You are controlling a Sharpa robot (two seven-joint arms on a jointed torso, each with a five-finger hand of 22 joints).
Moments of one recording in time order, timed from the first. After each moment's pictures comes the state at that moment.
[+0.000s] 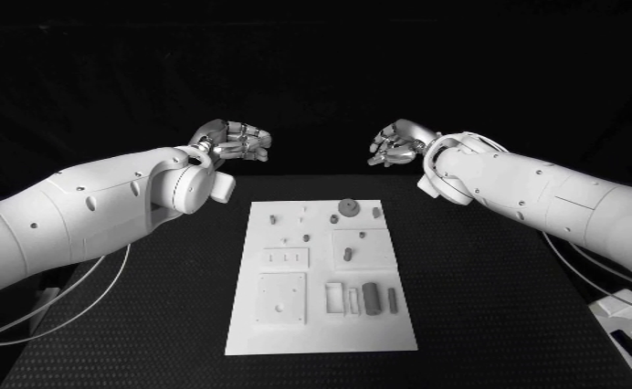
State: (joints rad) left arm 1.33 -0.70 -0.14 1.19 -0.15 -0.28 0.19; left_hand 1.63 -0.05 0.15 0.29 0.05 0.84 0.17 0.35 0.47 1.13 0.13 0.17 0.15 0.98 0.08 0.42 0.63 0.04 0.97 -0.02 0.21 0.70; right arm 1.29 -0.51 -0.14 0.87 -1.03 -0.26 0.15; right_hand 1.13 -0.09 0.52 -0.29 0.04 0.82 0.18 0.34 0.58 1.15 0.12 0.20 0.13 1.09 0.03 0.62 0.55 0.26 0.96 0.15 0.28 1.31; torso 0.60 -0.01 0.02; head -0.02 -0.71
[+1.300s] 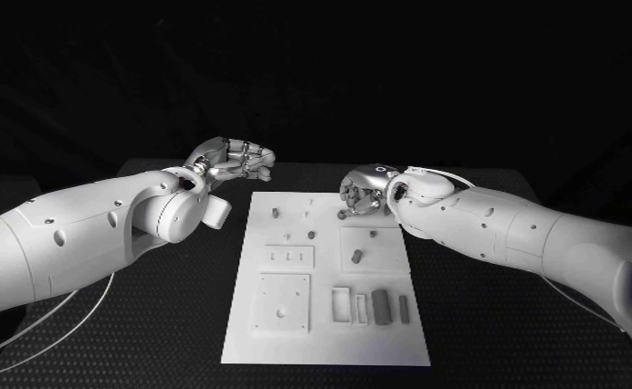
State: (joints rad) left arm 1.35 -0.75 -0.14 1.32 -0.20 -0.27 0.22; left_hand 1.56 -0.08 0.14 0.29 0.05 0.82 0.20 0.30 0.44 1.11 0.15 0.09 0.13 0.97 0.10 0.36 0.65 0.04 0.95 0.00 0.18 0.69; right arm 1.24 -0.45 -0.14 0.92 -1.53 -0.24 0.08; right_hand 1.14 -0.11 0.49 -0.29 0.04 0.88 0.16 0.31 0.56 1.16 0.09 0.16 0.27 1.21 -0.02 0.83 0.75 0.24 1.13 0.05 0.53 1.31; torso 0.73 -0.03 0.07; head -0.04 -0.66
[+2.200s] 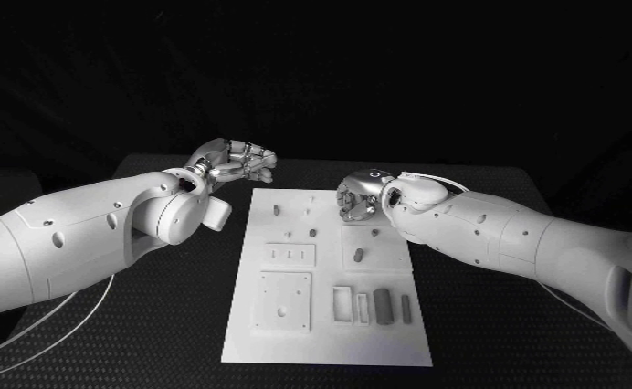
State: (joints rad) left arm 1.35 -0.76 -0.14 1.34 -0.20 -0.26 0.22; left_hand 1.55 -0.08 0.14 0.29 0.05 0.82 0.20 0.30 0.44 1.11 0.15 0.08 0.13 0.97 0.10 0.36 0.65 0.04 0.95 0.00 0.17 0.69; right arm 1.22 -0.43 -0.14 0.91 -1.57 -0.24 0.07; right_hand 1.14 -0.11 0.50 -0.29 0.04 0.90 0.16 0.31 0.56 1.18 0.09 0.12 0.24 1.21 -0.01 0.83 0.76 0.24 1.13 0.05 0.55 1.31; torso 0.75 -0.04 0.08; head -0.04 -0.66
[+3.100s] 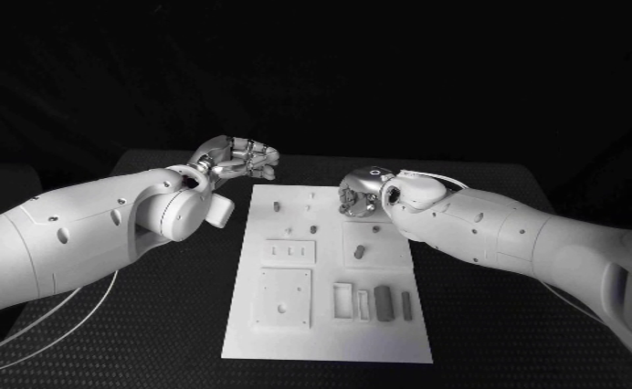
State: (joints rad) left arm 1.35 -0.75 -0.14 1.33 -0.20 -0.26 0.22; left_hand 1.53 -0.07 0.15 0.29 0.05 0.82 0.20 0.30 0.44 1.11 0.15 0.08 0.13 0.97 0.10 0.35 0.66 0.04 0.95 0.00 0.17 0.70; right arm 1.23 -0.41 -0.16 0.89 -1.61 -0.24 0.04; right_hand 1.14 -0.07 0.52 -0.29 0.04 0.88 0.17 0.29 0.54 1.20 0.09 0.10 0.22 1.21 -0.02 0.83 0.77 0.24 1.13 0.05 0.57 1.31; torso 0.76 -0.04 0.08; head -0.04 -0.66
